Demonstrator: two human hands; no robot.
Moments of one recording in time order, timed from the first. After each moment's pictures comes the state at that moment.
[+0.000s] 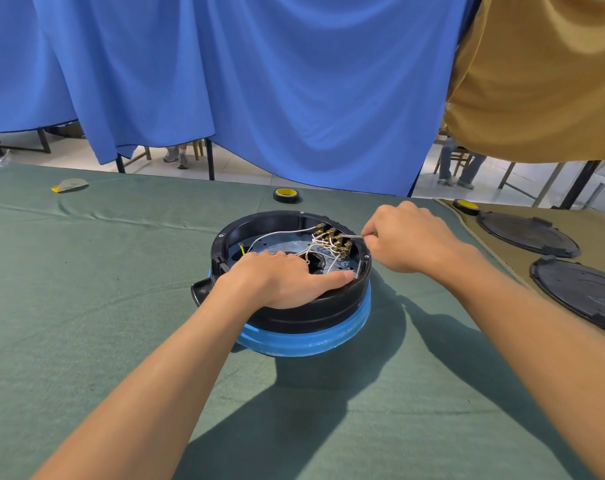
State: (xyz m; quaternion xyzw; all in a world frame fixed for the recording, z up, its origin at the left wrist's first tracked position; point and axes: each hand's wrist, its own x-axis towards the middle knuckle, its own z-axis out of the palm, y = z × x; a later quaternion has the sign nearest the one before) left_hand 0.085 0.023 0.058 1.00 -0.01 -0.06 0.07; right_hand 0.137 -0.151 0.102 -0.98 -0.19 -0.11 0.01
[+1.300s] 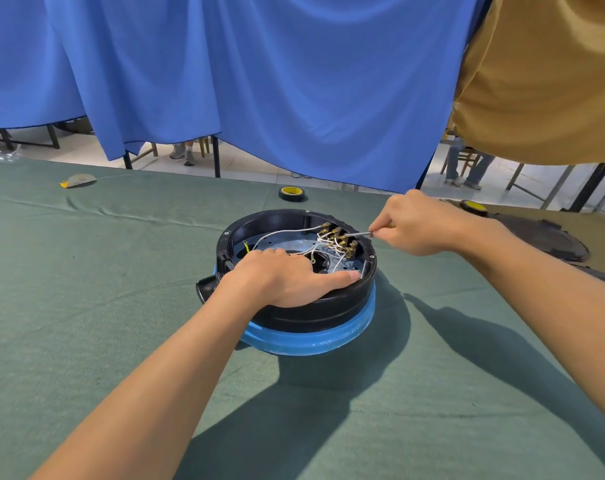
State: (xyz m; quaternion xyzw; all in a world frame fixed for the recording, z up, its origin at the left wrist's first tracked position) left_hand 0.085 0.025 0.057 1.00 -0.01 -0.06 0.05; right_hand 0.177 -0.167 0.117 -0.95 -0.31 -0.05 -0.01
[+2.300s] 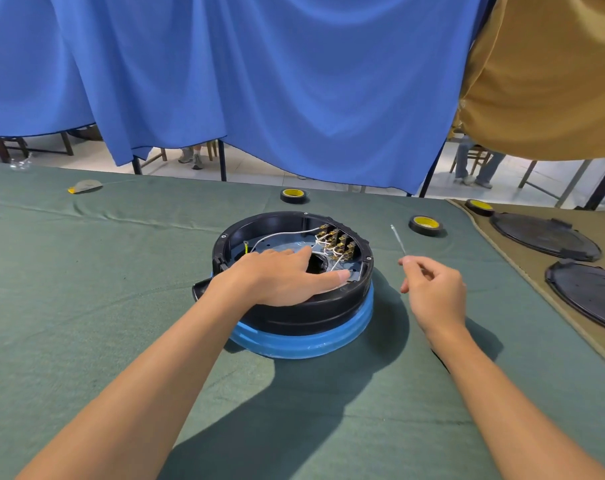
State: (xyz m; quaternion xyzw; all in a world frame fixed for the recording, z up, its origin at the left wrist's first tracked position) left_hand 0.083 0.026 0.066 0.99 0.00 -0.10 0.11; right_hand 0.142 -0.190 0.002 -0.83 0.01 -0.22 0.52
